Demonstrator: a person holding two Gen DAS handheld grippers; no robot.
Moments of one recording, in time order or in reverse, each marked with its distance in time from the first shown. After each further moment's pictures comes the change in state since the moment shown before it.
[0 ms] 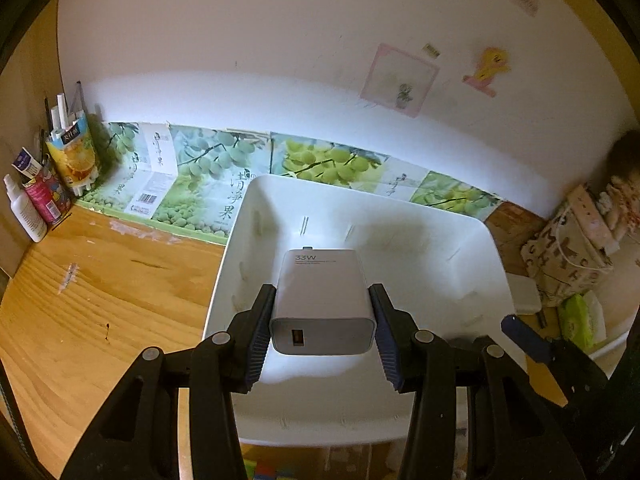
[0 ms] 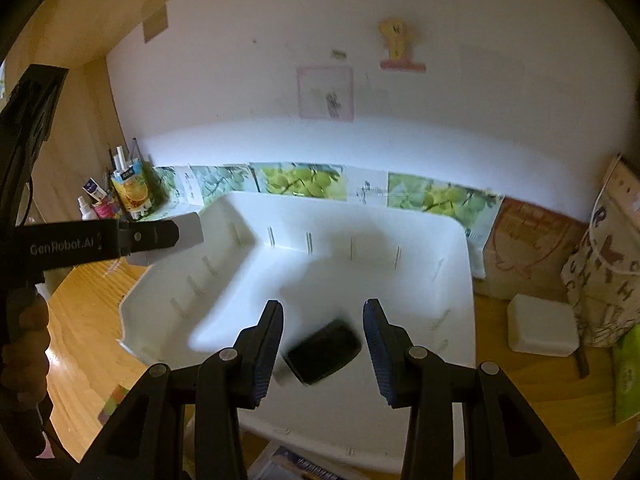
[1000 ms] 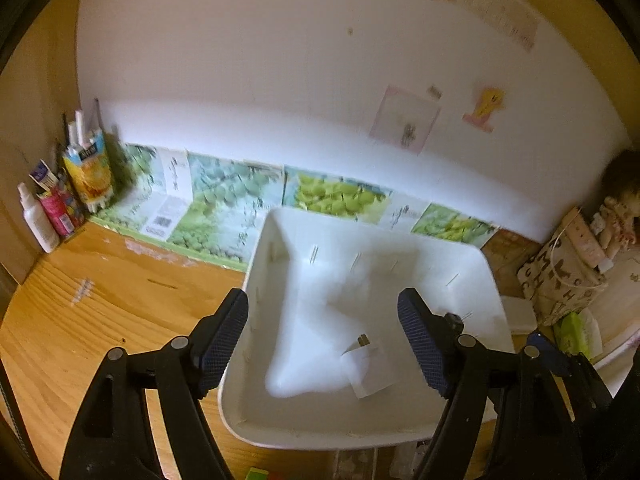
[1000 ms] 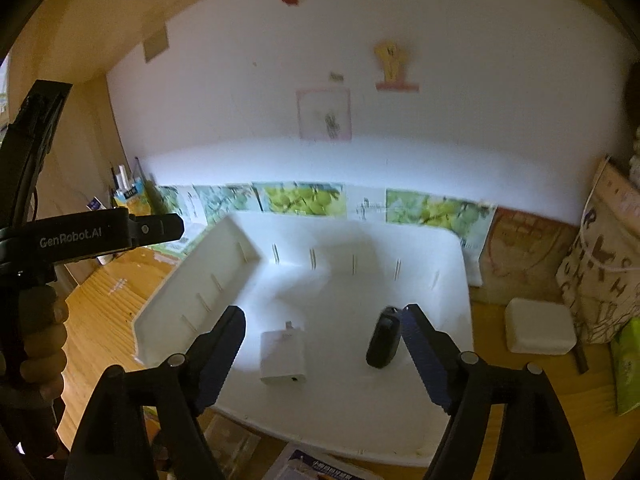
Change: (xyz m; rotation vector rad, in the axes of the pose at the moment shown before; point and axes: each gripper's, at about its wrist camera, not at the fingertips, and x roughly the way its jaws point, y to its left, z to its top) left arm -0.037 0.012 0.003 -0.014 -0.115 -0.005; right arm -0.027 0.016 0.003 0.023 -0.073 -0.023
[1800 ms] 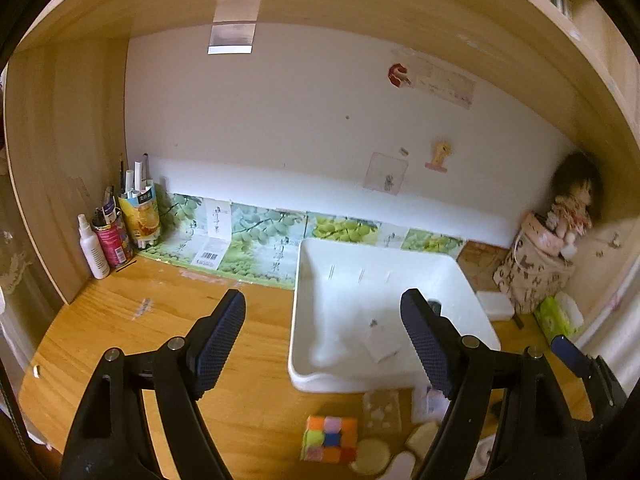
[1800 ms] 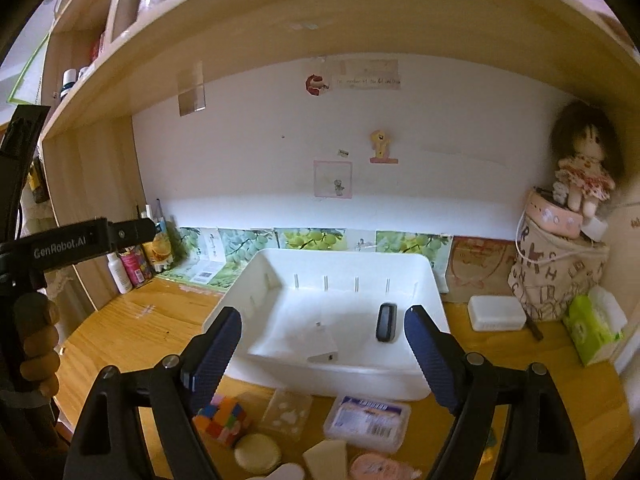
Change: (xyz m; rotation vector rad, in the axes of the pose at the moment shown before) left arm -0.126 0.037 -0.044 0.091 -0.176 -0.032; right arm -0.123 0.076 -0.040 0.049 -0.180 -0.110
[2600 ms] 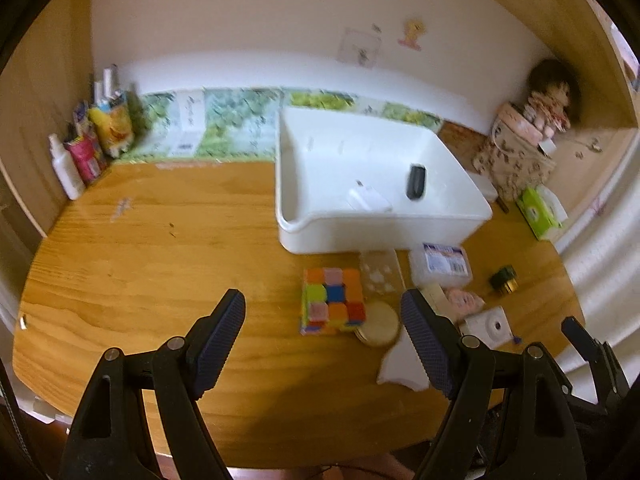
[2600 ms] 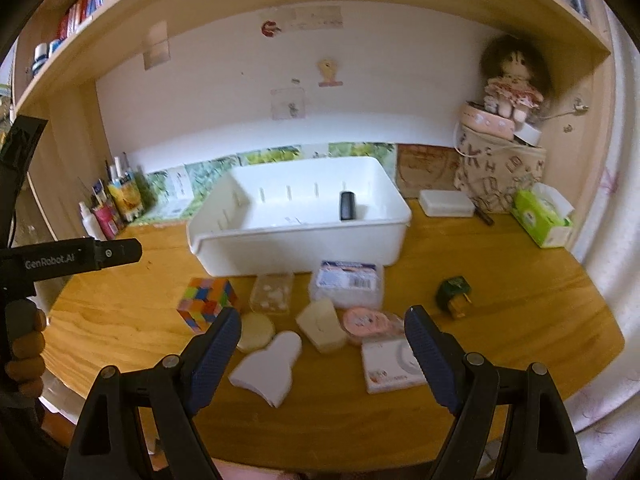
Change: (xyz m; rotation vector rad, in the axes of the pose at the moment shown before) left arm 0.002 0.006 -0.083 0.070 0.346 -0.119; right arm -0.059 0.021 -0.094 0.105 0.183 -0.190
